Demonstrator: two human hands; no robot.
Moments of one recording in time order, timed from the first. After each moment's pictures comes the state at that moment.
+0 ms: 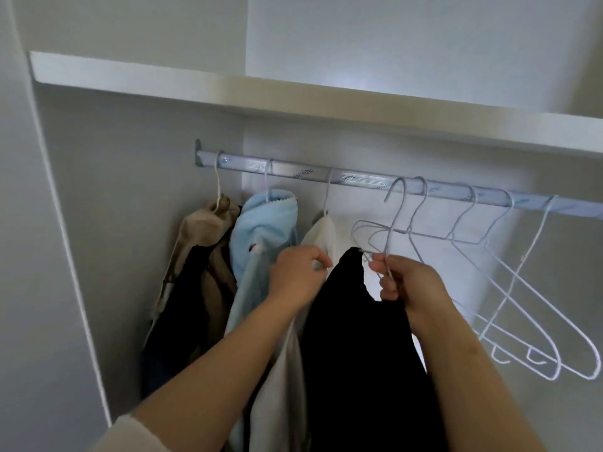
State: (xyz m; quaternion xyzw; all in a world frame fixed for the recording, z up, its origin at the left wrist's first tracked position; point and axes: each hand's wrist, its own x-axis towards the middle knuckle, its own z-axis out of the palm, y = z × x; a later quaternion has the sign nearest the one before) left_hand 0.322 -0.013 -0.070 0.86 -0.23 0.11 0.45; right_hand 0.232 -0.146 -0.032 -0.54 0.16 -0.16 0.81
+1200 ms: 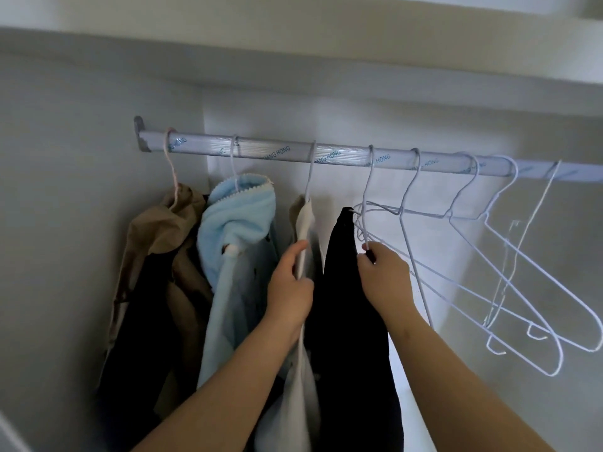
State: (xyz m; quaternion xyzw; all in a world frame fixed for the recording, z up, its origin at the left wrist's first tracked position) left_hand 0.337 -0.041 -0.108 0.68 -0.14 -0.01 0.72; right_hand 0.292 -0.157 -0.077 -0.86 0.23 -0.27 0.36
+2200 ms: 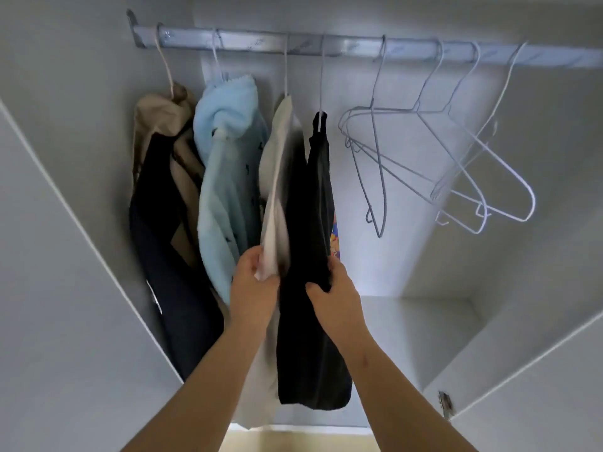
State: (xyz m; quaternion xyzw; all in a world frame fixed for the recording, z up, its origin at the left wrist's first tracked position) left_hand 0.177 0.019 -0.196 0.77 0.00 -0.02 0.64; right_hand 0.124 -0.090 -0.193 -0.84 0.19 -0.10 0.51
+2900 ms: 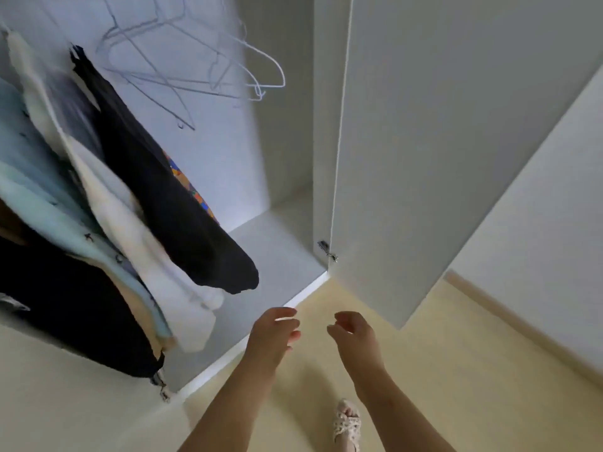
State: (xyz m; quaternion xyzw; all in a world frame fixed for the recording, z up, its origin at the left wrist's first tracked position) left_hand -0.086 0.066 -0.270 0.74 -0.12 -0.47 0.47; right_hand -0.204 0.006 -0.299 -0.53 0.58 -0.20 0.58
